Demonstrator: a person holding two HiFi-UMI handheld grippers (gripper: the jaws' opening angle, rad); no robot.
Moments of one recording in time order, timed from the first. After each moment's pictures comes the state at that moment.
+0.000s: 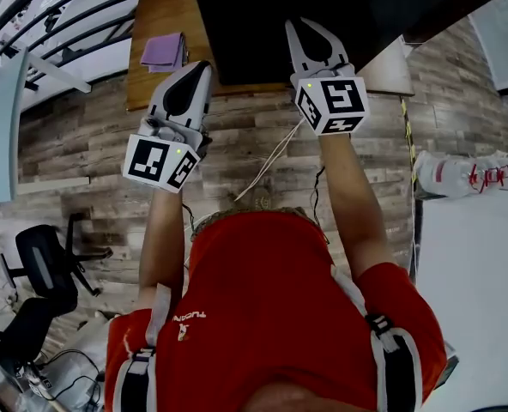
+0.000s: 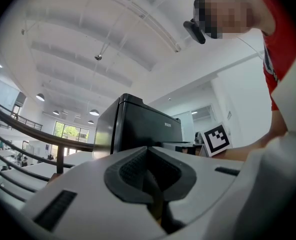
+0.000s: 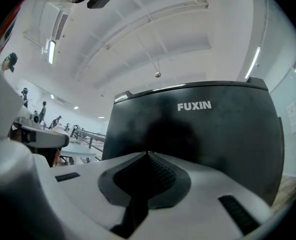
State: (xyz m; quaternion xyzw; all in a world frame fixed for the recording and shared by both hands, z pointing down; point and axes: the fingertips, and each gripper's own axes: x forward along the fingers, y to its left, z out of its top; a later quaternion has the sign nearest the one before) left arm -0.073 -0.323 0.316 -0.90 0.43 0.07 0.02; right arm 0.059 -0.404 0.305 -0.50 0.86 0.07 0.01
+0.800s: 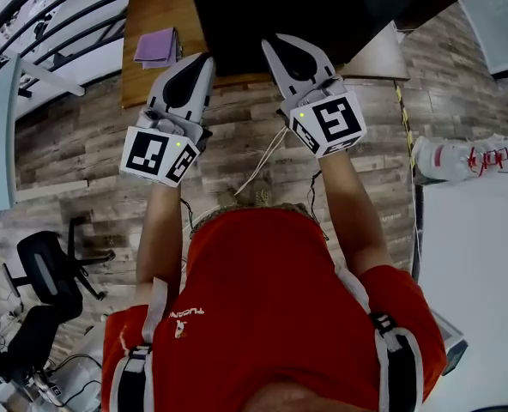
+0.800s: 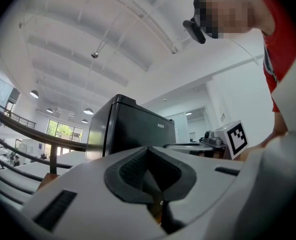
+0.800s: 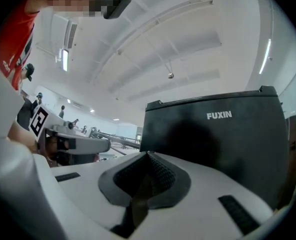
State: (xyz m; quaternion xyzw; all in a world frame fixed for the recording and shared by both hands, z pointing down) left arm -0.062 -0.316 0.311 -0.91 0.40 0.07 0.02; right arm 0.022 -0.338 0.305 -0.42 0.90 0.09 0.01
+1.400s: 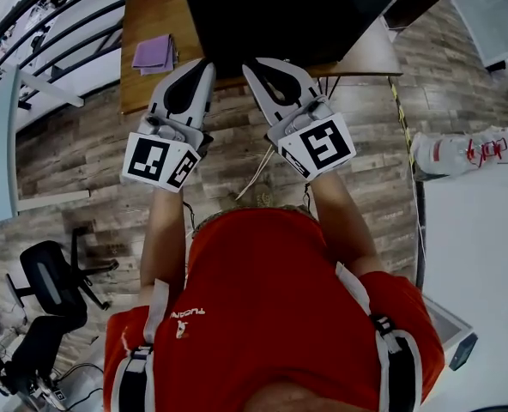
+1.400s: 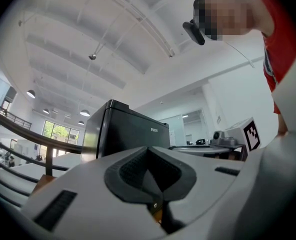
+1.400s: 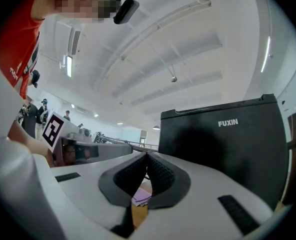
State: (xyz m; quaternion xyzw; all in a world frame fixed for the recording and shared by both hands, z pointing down) left arm -0.056 -0.294 0.300 -0.92 0.38 0.08 0.03; right arm -0.002 -0.281 0.294 -0.40 0.91 0.10 0.04
